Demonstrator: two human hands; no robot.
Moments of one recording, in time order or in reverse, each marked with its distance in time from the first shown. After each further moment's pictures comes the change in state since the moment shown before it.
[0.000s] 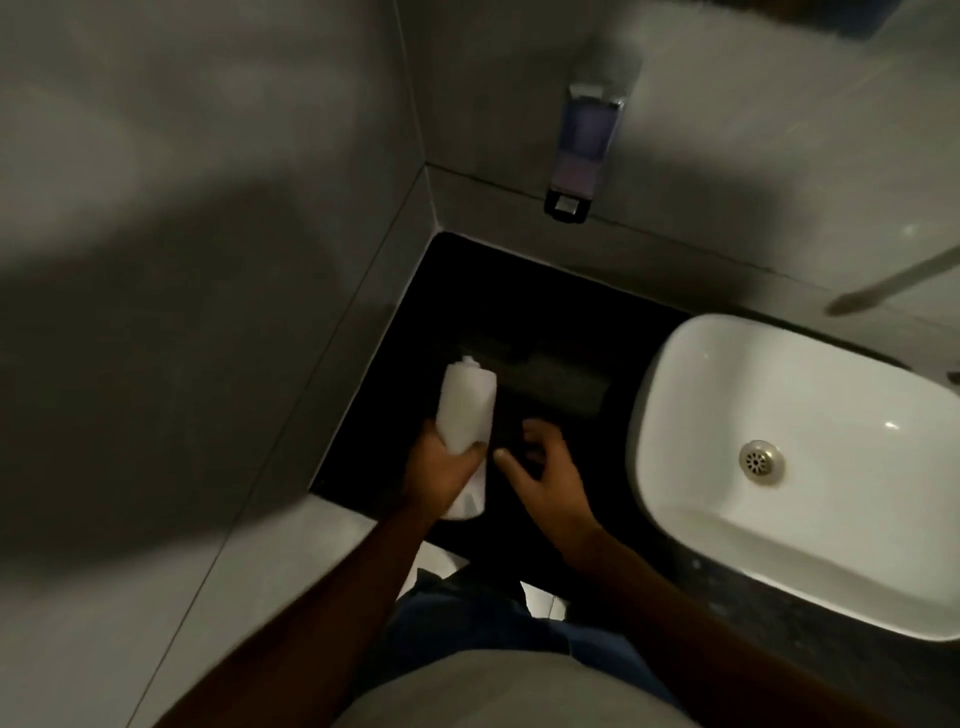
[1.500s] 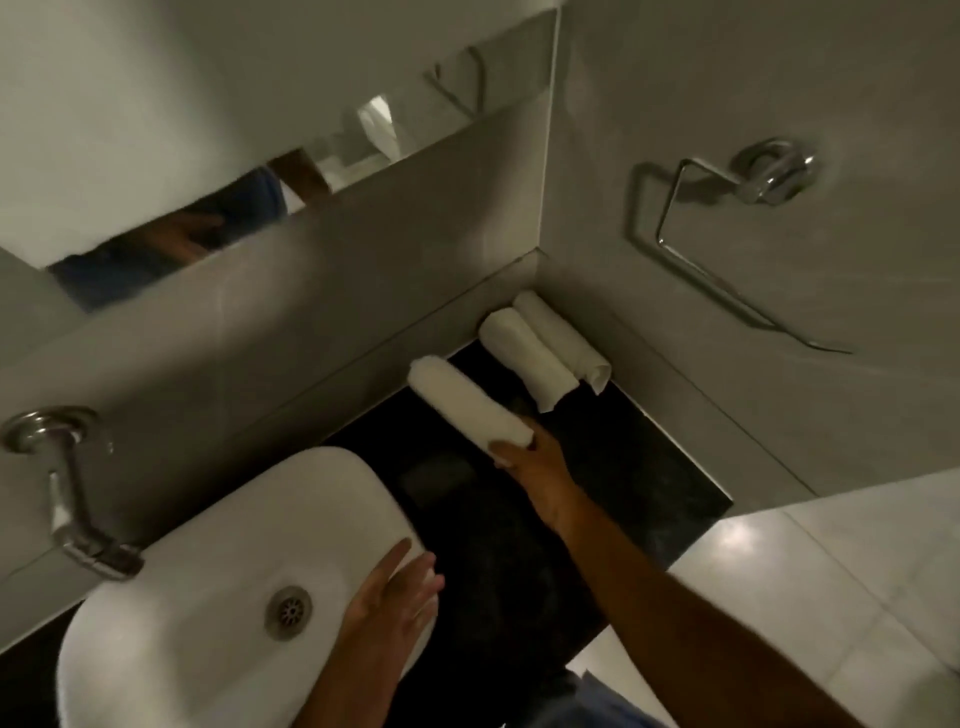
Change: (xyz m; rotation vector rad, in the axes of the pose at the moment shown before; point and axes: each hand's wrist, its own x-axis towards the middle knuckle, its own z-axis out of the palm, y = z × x) left_hand -0.300 0.226 0.458 -0.204 -0.896 -0.140; right_hand -0.133 0.229 -0.628 0.962 0.753 0.306
